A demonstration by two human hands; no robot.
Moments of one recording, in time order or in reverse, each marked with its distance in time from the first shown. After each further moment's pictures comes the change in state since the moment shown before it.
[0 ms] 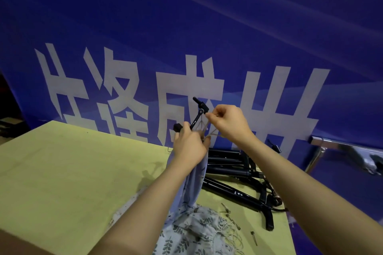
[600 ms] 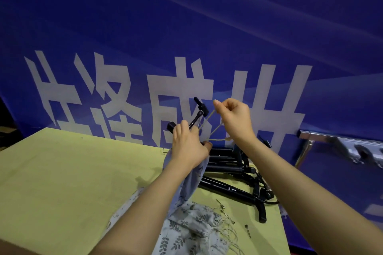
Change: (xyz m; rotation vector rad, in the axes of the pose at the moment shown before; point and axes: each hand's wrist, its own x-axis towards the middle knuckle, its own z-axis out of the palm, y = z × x) left_hand -0.010 0.021 0.001 0.034 0.047 0.049; right_hand -0.018 0.001 -0.028 0.393 0.280 0.037
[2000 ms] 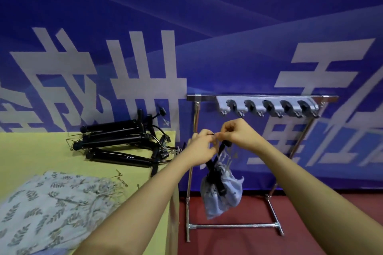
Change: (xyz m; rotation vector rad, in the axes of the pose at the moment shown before) left_hand -0.110 0.336 0.176 -0.263 -0.581 0.379; right_hand -0.104 0.128 -0.405 -0.340 -0.367 0.391
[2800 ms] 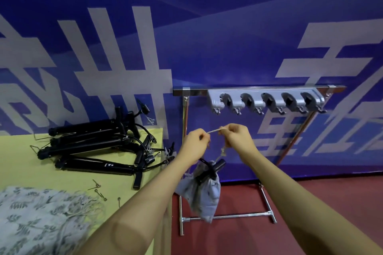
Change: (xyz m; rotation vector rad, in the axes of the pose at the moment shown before) left_hand 0.090 -0.026 0.035 -0.481 0.146 -0.184; right_hand 0.065 0.085 0.018 0.313 0.309 0.310
